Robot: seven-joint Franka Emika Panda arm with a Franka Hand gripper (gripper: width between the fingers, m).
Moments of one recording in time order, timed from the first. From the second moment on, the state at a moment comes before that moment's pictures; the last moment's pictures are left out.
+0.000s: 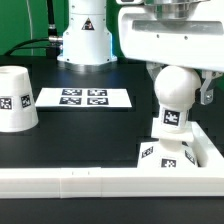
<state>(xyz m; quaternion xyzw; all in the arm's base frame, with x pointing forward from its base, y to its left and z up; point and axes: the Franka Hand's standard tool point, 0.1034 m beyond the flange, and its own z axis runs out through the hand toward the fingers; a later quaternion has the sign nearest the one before) 0.622 0.092 0.108 -0.86 0.51 0.01 0.07</state>
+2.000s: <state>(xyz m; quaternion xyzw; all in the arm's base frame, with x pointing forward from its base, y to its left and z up) 0.512 -0.003 0.114 -1.00 0.07 -0.01 0.05</state>
